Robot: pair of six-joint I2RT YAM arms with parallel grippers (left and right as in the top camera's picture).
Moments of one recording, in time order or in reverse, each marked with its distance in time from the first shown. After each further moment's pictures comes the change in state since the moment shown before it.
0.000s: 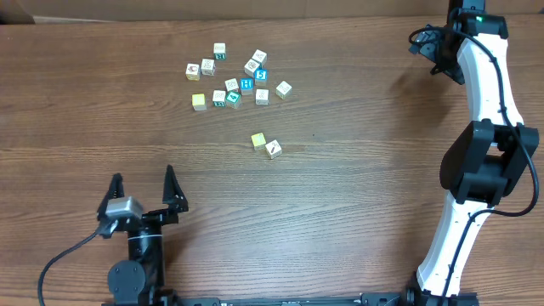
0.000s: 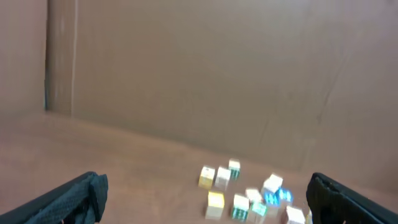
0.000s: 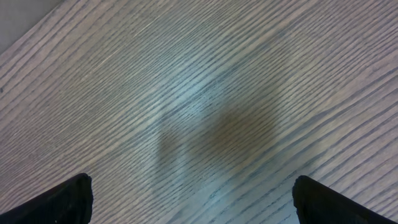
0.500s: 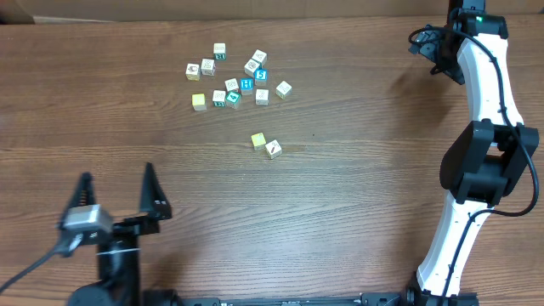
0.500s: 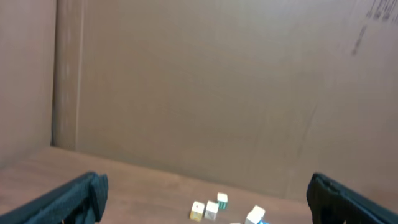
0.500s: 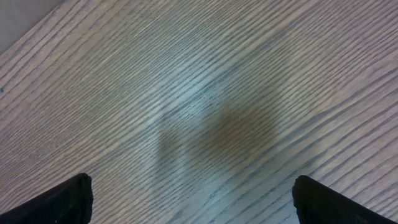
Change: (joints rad) left arm 0.000 0.157 0.578 -0.424 0.005 0.006; right arm 0.000 0.000 0.000 0.000 0.000 0.000
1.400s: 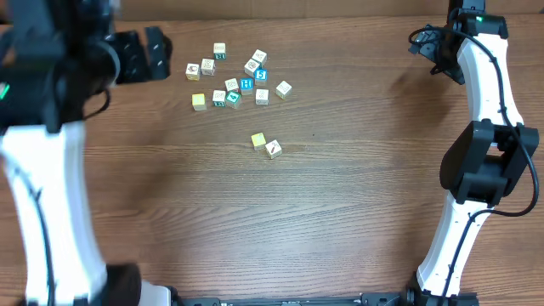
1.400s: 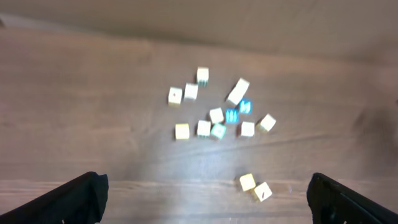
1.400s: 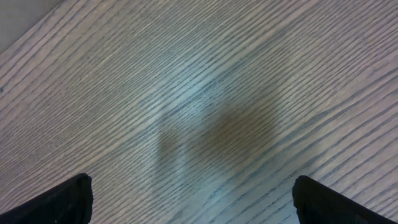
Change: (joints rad) left arm 0.000 1.495 1.608 -1.103 0.236 0.088; right arm 0.000 0.000 0.000 0.000 0.000 0.000
